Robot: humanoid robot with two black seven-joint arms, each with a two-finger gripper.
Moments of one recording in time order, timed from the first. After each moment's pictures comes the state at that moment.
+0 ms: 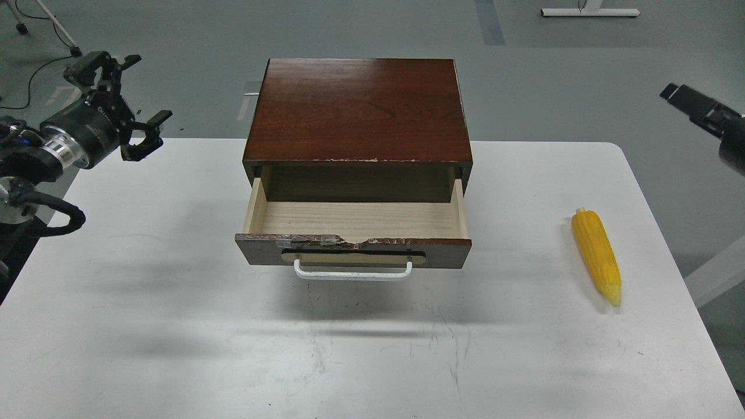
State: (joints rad) left arm -0.80 0.66 -0.62 -0.77 0.04 -0.44 -0.15; right arm 1.00 -1.06 0.08 1.19 -0.95 -0.09 0.12
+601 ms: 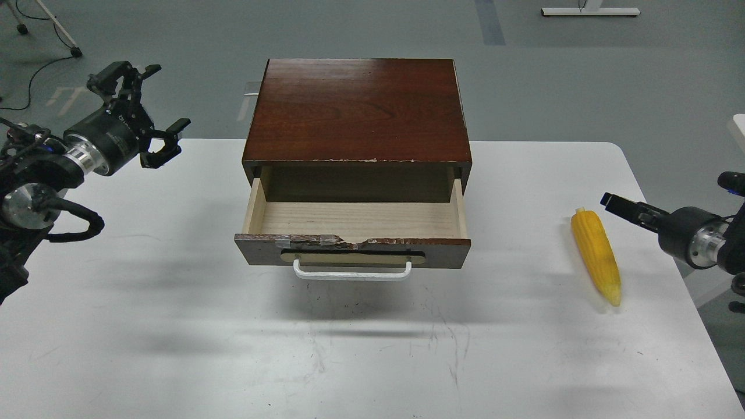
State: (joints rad) left arm -0.79 0.63 -0.62 -0.77 0.04 -0.44 -0.15; right arm 0.88 -0.92 -0.10 1.19 -0.97 -0.15 0.11
